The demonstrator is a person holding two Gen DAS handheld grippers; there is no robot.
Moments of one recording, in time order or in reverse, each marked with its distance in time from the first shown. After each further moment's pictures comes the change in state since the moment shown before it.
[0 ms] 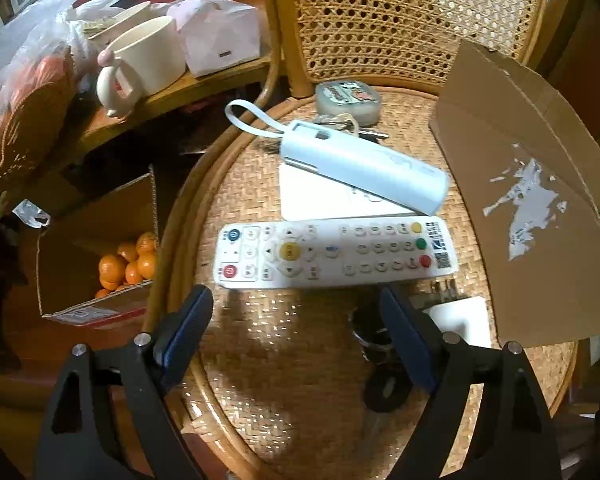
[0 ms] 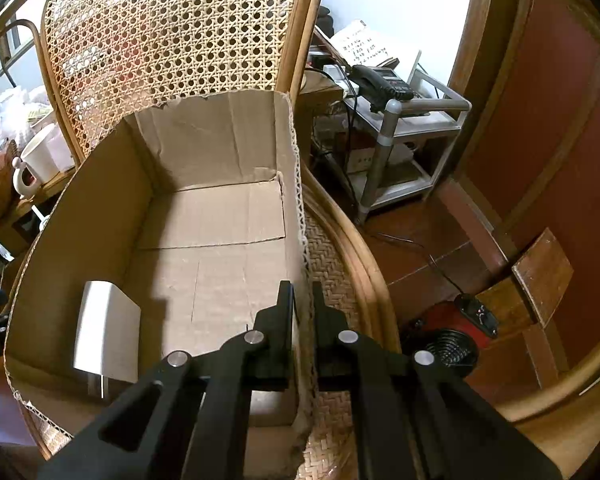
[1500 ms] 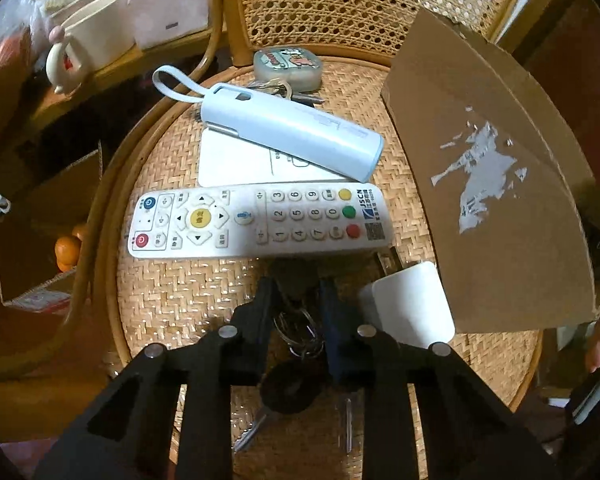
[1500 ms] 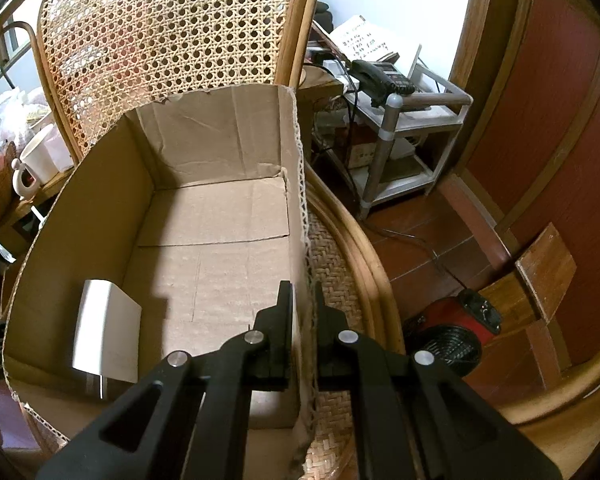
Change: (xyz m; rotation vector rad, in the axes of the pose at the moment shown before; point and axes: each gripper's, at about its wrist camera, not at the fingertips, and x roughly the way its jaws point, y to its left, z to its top) left arm 0.008 -0.033 -0.006 0.012 0.079 -0.132; right arm 0.005 -0.001 0.001 0.006 0.016 0.003
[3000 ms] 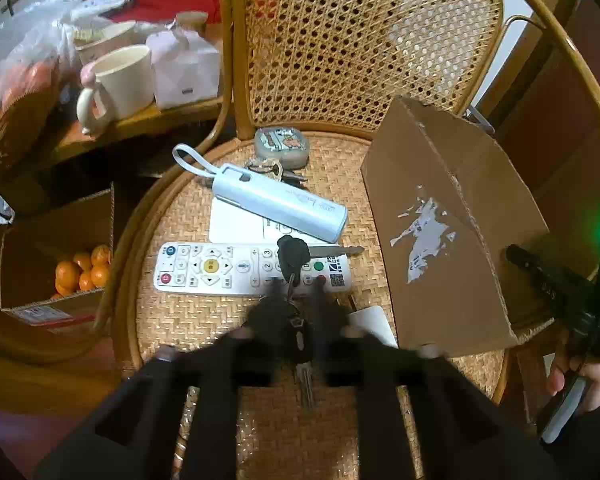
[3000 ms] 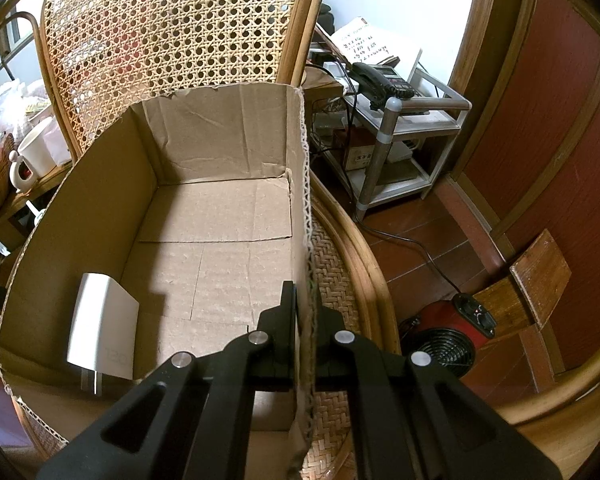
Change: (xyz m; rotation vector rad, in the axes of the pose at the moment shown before) left arm -0.050 0.003 0.000 -0.073 -0.196 -0.051; right arm -0.001 0.003 -0.001 -0.023 -0.001 -0.018
